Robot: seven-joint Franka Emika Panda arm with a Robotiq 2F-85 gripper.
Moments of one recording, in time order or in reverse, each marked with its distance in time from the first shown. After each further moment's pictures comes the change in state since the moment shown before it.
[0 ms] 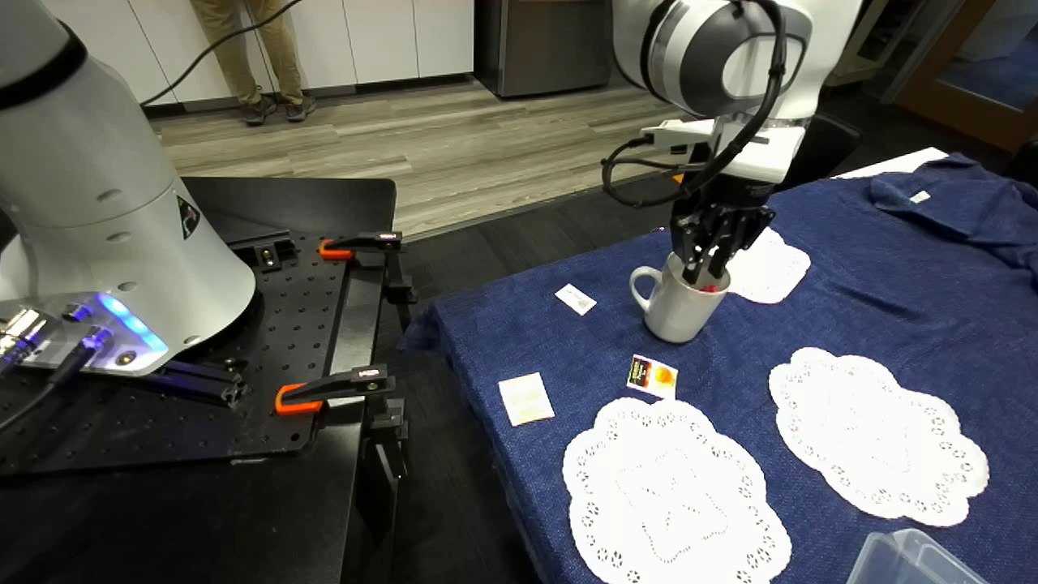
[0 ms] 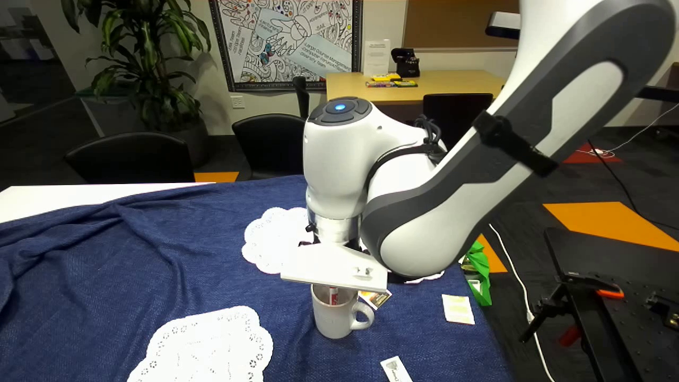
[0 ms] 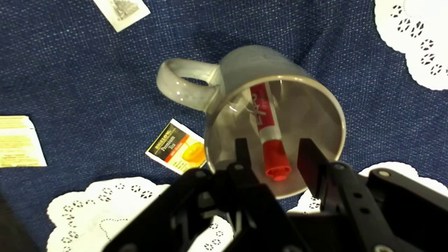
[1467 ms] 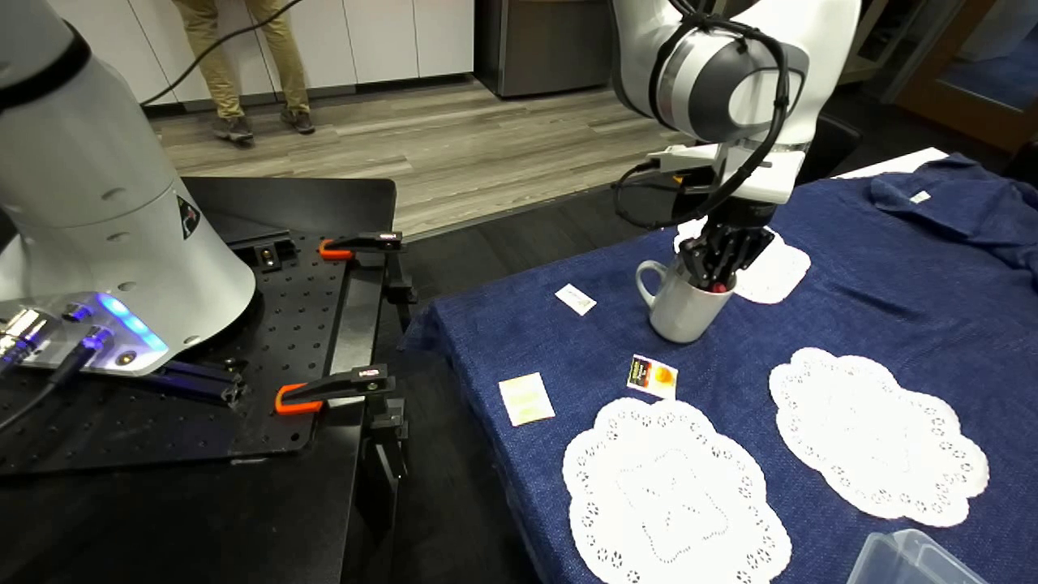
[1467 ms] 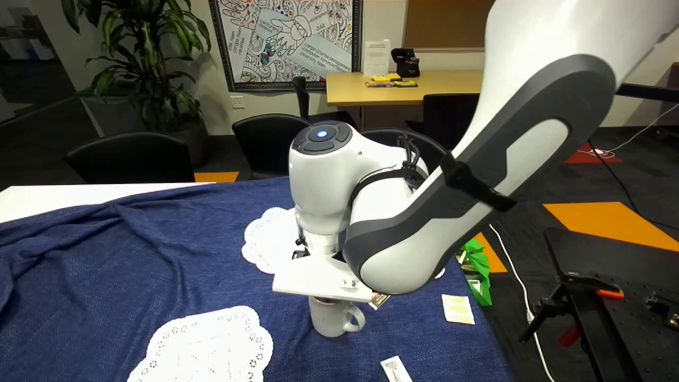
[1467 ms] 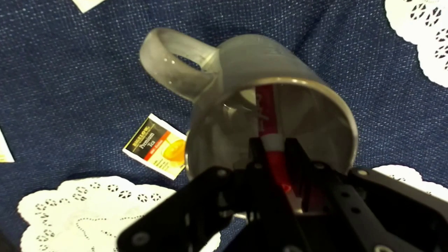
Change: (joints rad) arm 0.053 0.107 -0.059 0.098 0.001 -0.004 0.003
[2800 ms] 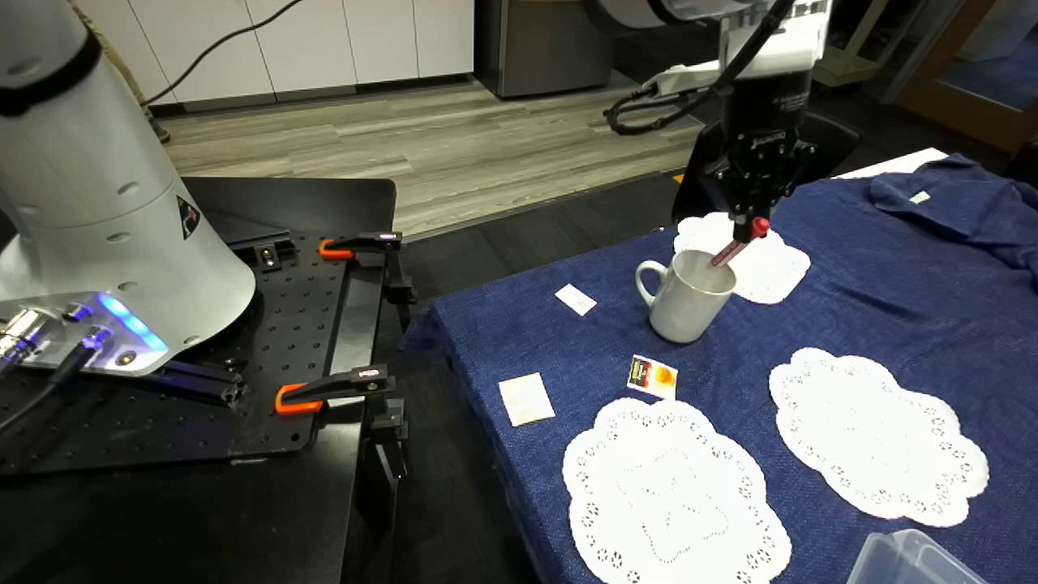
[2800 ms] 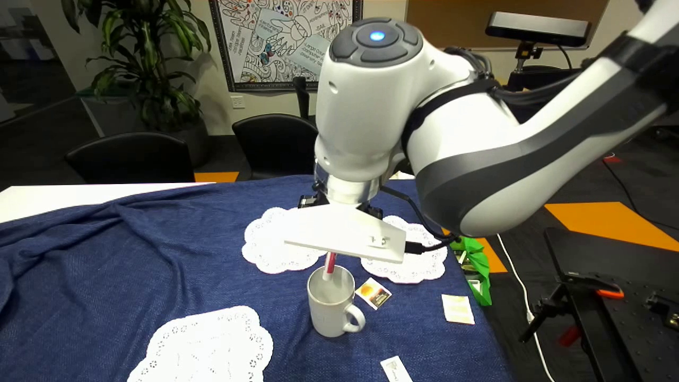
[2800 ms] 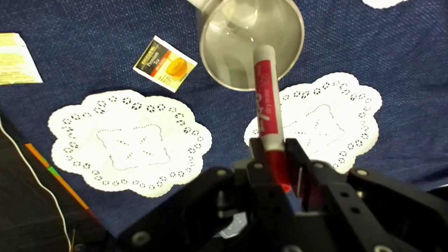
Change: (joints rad) arm 0.179 -0.306 -0.178 -0.220 -0.339 0.005 0.295
